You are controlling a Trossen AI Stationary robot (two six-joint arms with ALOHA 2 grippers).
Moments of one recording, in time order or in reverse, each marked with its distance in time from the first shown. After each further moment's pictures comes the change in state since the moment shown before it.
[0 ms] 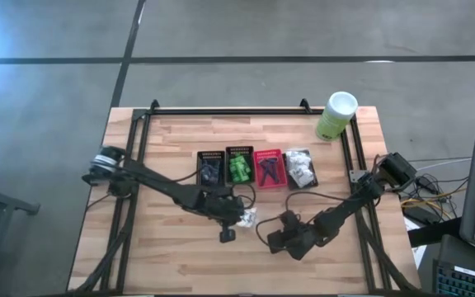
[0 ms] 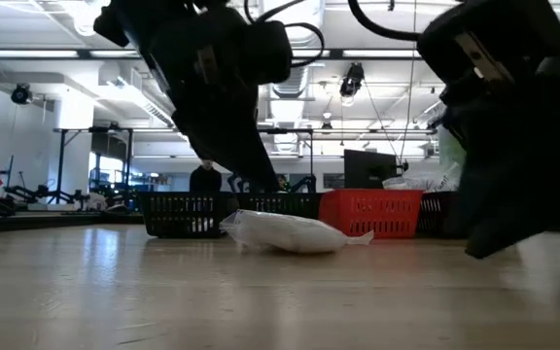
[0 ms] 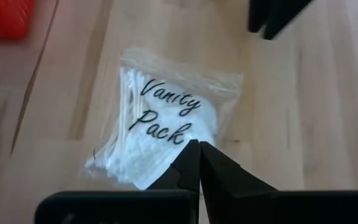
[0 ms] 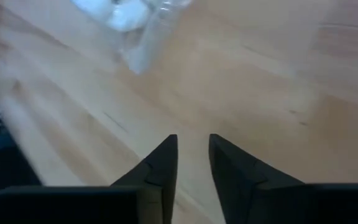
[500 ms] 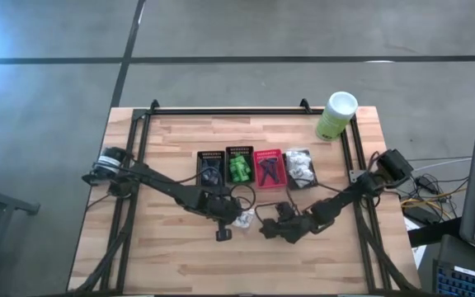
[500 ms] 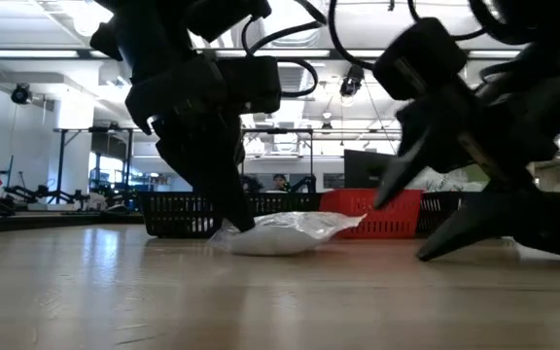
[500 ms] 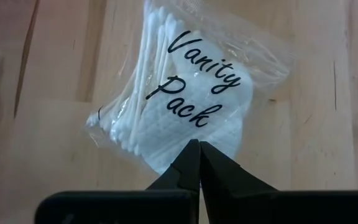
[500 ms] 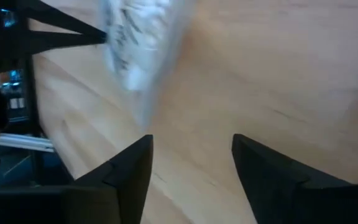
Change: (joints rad) left arm 0.013 0.037 -0.013 -0.075 0.005 0.042; right arm -0.121 -0.001 -0.102 0.269 -0.055 0.044
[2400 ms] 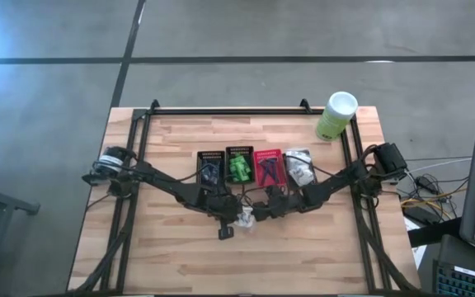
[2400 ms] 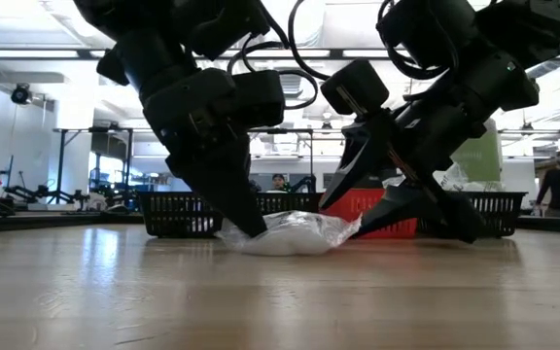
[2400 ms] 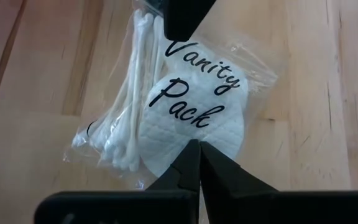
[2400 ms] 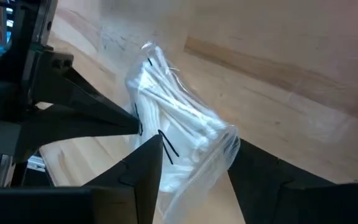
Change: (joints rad) left arm 0.030 0.022 -0.068 0.174 0.065 -0.026; right arm -0.236 0.005 0.014 0.051 -0.156 -0.316
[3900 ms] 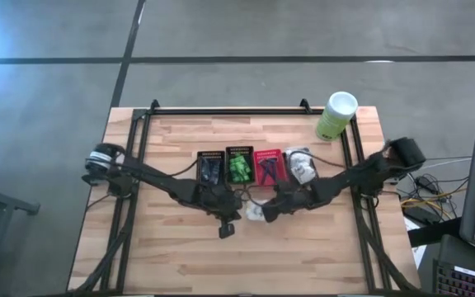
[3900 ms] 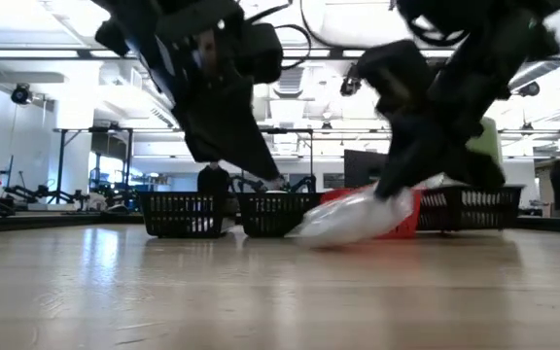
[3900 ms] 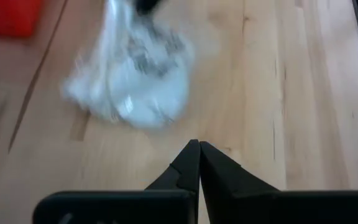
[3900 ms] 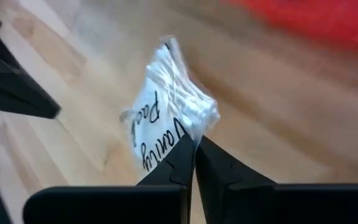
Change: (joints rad) left arm 0.001 -0.112 0.004 0.004 0.010 -0.064; right arm 0.013 -0.177 0.017 -0.363 0.035 -0.194
